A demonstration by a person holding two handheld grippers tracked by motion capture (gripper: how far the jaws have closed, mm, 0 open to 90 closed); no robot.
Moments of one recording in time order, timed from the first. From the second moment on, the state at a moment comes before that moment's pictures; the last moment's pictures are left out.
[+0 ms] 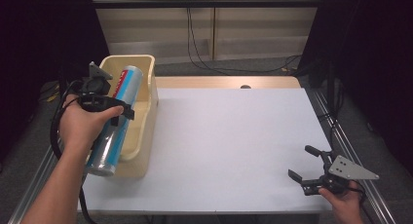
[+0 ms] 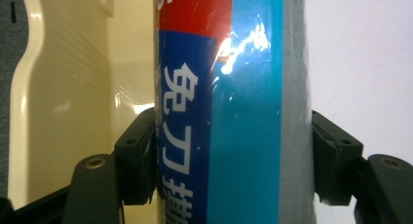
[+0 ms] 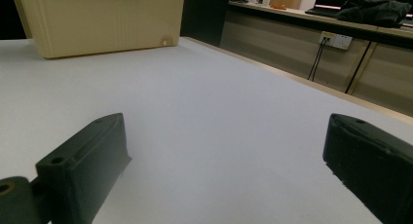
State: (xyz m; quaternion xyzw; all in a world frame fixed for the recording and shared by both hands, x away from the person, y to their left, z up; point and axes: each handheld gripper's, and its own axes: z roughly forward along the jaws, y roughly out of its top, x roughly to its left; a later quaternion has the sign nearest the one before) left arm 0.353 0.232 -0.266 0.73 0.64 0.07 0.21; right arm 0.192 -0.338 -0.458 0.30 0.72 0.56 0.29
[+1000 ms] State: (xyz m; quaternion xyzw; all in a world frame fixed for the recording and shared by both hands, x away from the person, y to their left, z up) left arm 0.372 0.237 -0.286 0.72 0.67 0.08 0.19; right arm 0.192 -0.338 -0.459 0.30 0.72 0.56 0.29
